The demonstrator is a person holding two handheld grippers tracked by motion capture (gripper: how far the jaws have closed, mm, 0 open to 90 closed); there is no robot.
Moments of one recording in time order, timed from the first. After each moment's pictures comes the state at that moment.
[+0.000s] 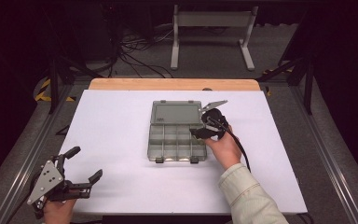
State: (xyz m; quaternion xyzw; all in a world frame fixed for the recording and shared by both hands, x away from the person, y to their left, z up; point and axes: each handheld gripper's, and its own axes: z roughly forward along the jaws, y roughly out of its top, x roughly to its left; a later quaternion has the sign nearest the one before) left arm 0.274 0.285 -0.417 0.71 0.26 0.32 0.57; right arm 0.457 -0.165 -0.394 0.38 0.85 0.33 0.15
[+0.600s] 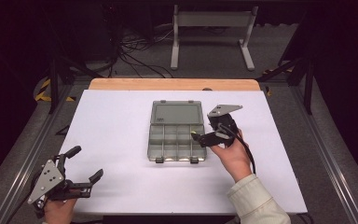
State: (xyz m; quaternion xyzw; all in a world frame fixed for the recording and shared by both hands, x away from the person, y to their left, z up) left arm 0.275 0.283 -0.417 0.71 0.26 0.31 0.57; right arm 0.407 -0.177 -0.356 0.34 0.84 0.39 0.17
